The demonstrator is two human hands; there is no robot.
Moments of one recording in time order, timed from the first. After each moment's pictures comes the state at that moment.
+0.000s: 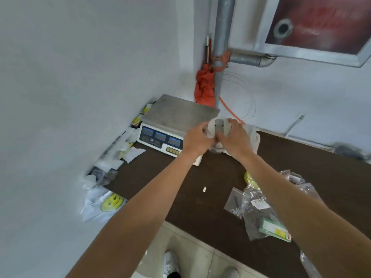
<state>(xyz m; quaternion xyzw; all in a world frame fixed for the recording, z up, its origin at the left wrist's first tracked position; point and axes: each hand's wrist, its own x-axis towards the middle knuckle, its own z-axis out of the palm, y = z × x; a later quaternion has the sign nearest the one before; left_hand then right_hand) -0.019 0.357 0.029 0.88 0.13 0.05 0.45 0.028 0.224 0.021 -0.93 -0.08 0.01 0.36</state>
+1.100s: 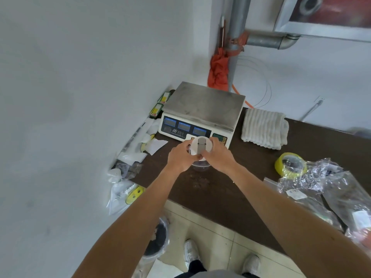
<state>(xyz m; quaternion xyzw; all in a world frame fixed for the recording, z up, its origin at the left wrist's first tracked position) -0.099 0.500 -0.044 0.92 0.18 -0.07 0.33 -0.048 0.361 -0.053 -0.93 -0.12 0.16 0.31</state>
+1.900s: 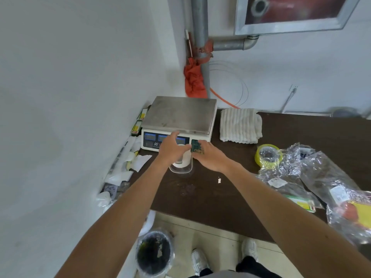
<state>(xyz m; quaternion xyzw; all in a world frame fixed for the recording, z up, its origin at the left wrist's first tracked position) -0.053 0.464 -0.002 0.91 0.14 -0.05 0.38 -0.038 0.302 -0.029 -0.90 -0.12 0.21 0.36</state>
